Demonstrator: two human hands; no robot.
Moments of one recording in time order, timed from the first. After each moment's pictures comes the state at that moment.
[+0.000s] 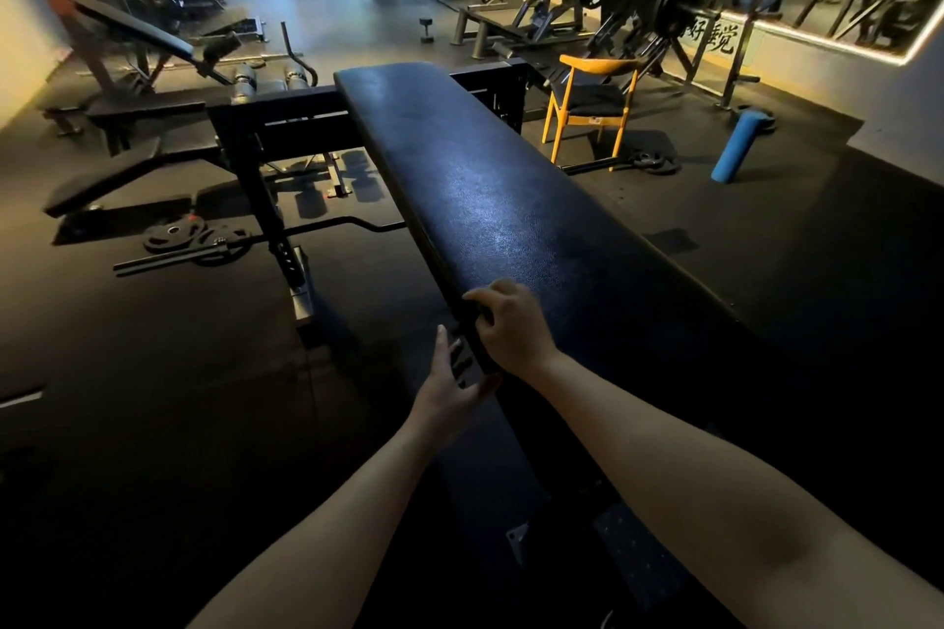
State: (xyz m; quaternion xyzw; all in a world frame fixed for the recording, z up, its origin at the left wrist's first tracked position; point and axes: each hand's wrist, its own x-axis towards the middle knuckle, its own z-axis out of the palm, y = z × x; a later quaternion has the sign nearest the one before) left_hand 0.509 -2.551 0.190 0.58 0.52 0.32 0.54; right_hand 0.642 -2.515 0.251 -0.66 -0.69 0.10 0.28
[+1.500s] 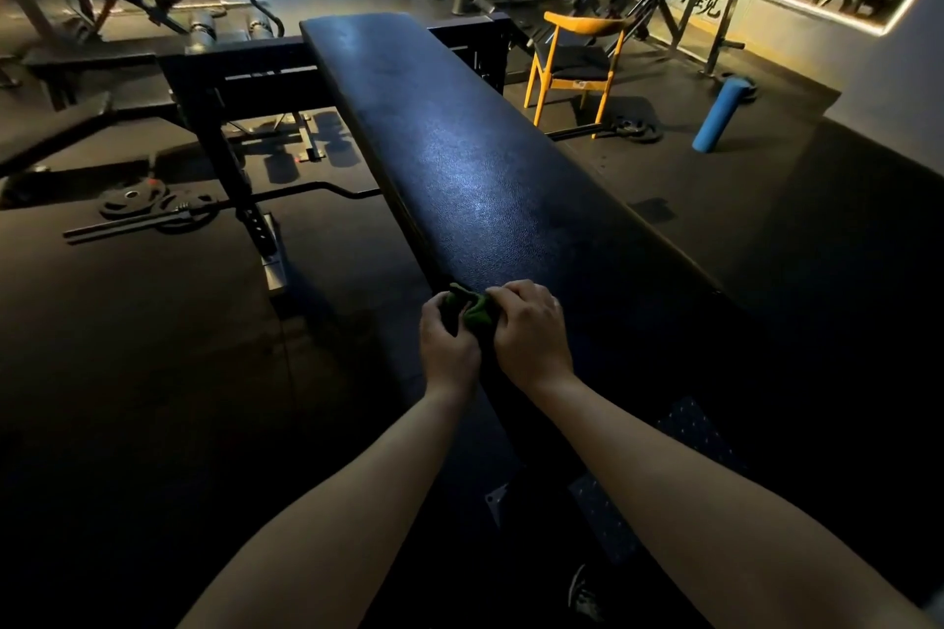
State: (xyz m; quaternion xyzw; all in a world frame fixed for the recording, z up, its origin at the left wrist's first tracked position) left_hand 0.566 -2.539 0.190 0.45 0.56 0.51 0.47; right_hand 0.663 -2.557 0.221 -0.72 -0.62 0.07 0.31
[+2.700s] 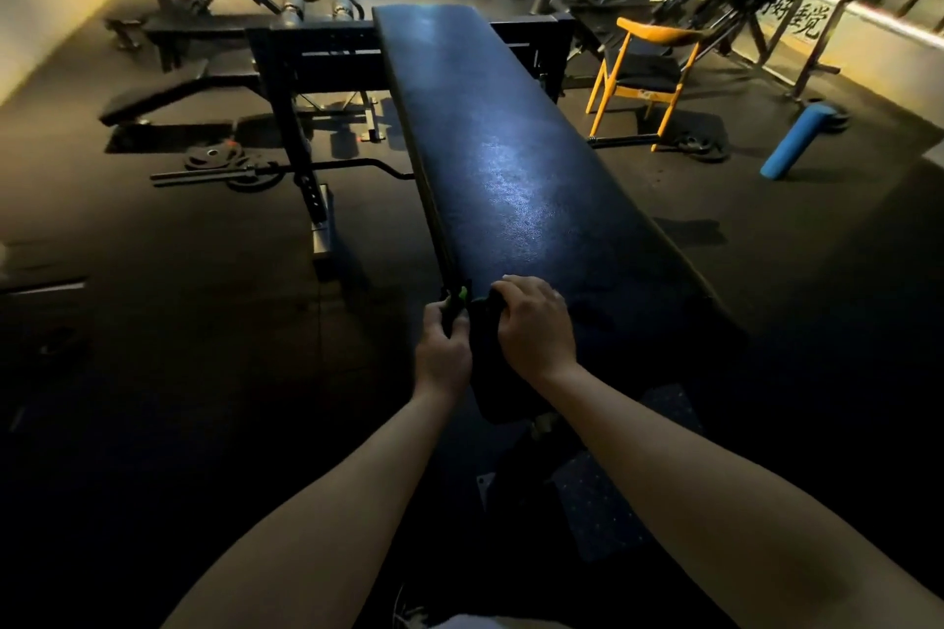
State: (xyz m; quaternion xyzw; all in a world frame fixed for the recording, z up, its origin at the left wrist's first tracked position) left_hand 0.584 -2.616 0.202 0.43 0.64 0.45 0.44; right_hand 0.706 -2.597 0.224 -0.65 -0.71 0.06 0.26
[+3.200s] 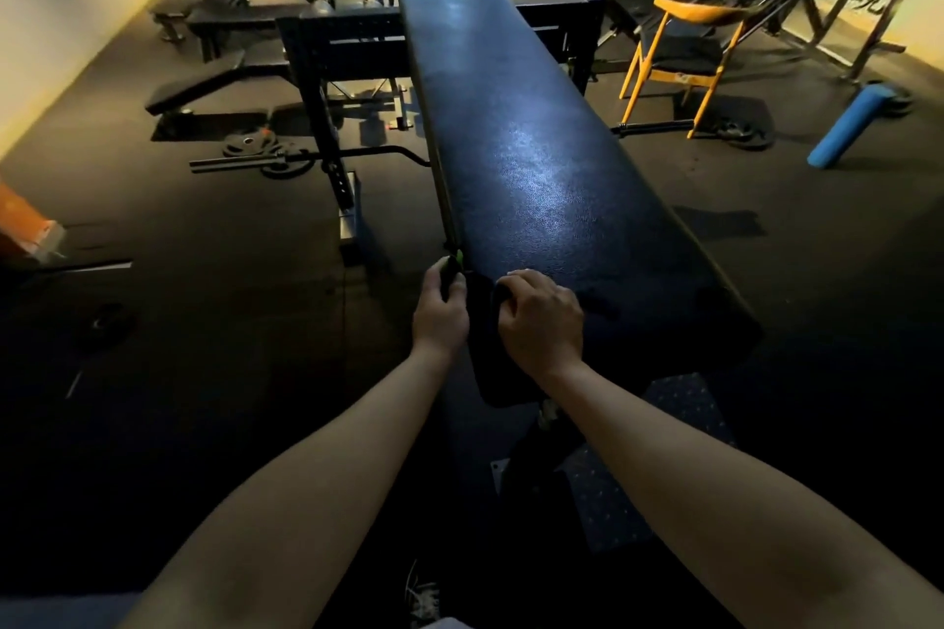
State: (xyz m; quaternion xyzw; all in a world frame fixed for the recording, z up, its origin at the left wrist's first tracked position) left_hand 0.581 -2.601 0.220 0.44 0.66 0.44 0.42; right_hand 0.709 -2.607 0.222 -0.65 -0.70 0.04 0.29
